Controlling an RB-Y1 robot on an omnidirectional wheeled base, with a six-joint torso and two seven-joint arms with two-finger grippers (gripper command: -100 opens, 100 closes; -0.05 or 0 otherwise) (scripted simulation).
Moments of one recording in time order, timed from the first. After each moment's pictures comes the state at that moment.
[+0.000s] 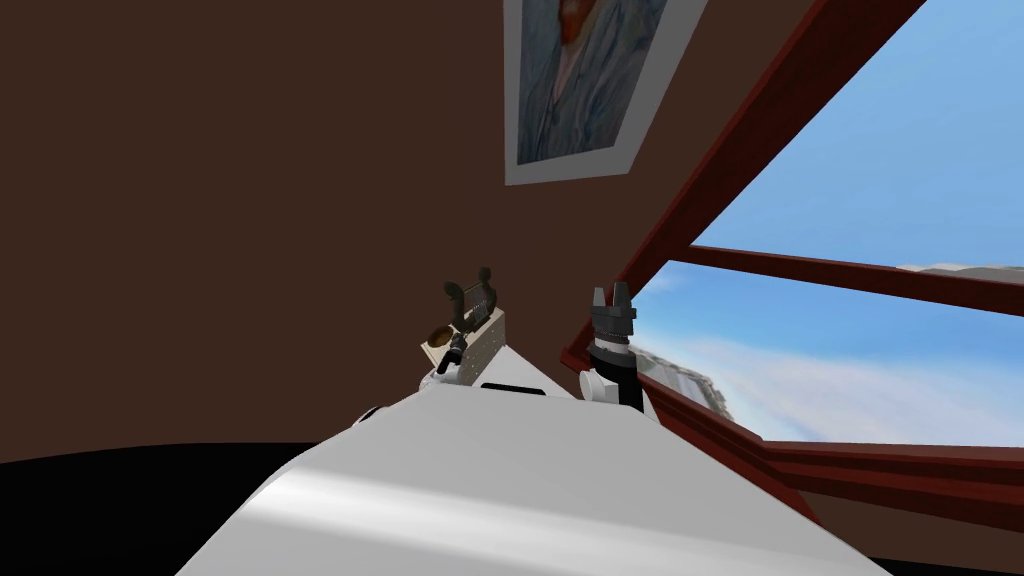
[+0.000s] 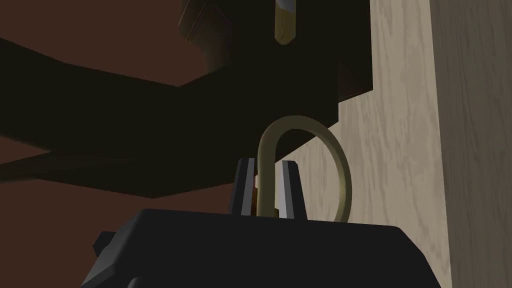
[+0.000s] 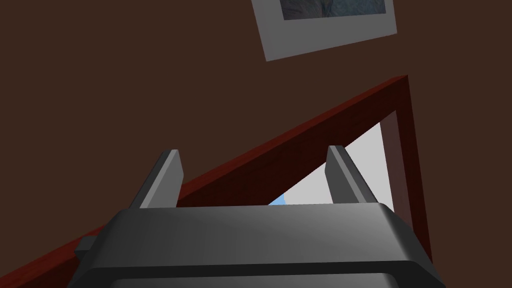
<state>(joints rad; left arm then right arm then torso) -0.13 0.16 0.13 -0.60 0.13 -0.44 0.37 0.45 -0.01 0.07 -2.21 0.08 -0.58 0.03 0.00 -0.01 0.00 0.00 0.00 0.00</state>
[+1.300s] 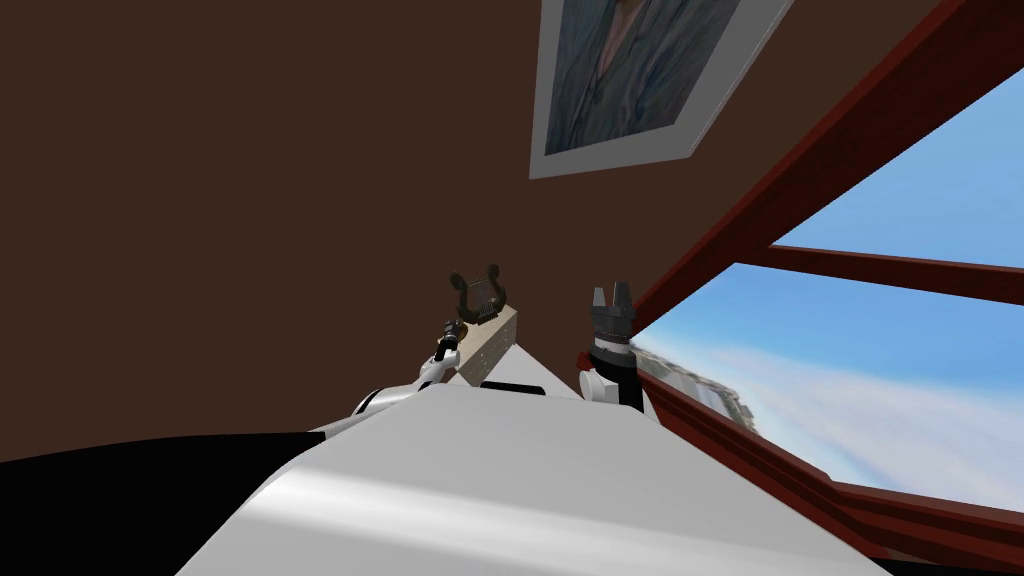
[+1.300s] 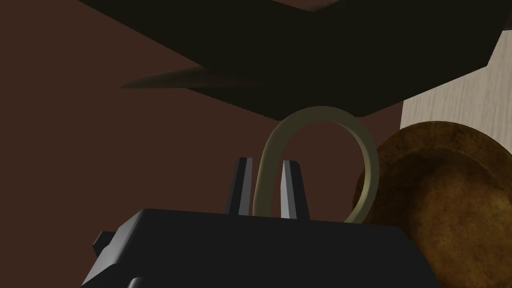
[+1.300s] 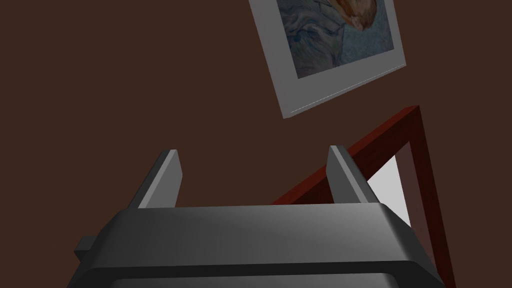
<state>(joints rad) -0.27 0.19 0.30 -0.52 0.14 -0.56 0.26 0.45 -0.01 0.07 -2.21 0.08 -0.58 0.03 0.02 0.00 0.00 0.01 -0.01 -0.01</state>
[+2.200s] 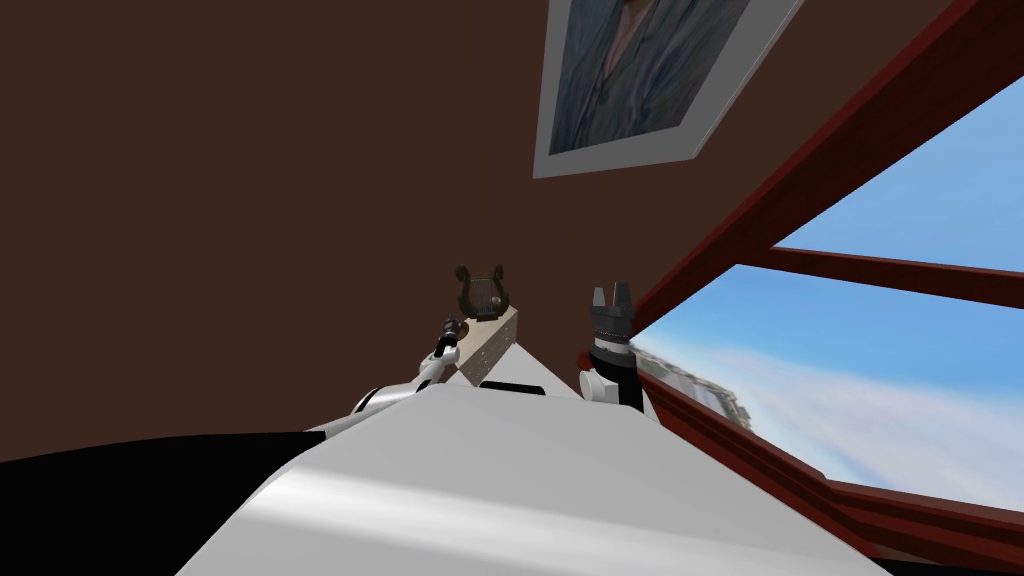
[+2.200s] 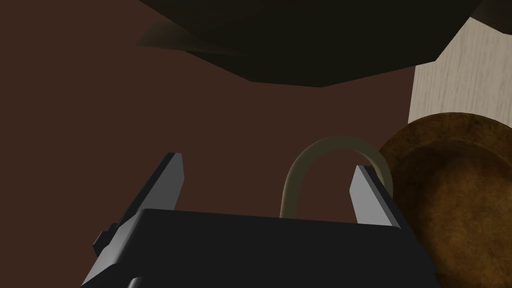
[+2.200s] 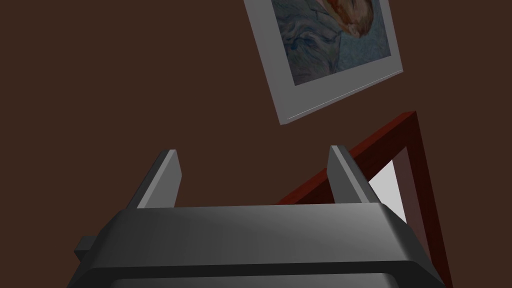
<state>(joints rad) -0.28 0.20 0.30 -0.55 0.14 -0.51 0.26 0.45 -0.01 0.07 -2.21 0.08 -0.58 0.03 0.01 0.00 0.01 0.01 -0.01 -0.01</state>
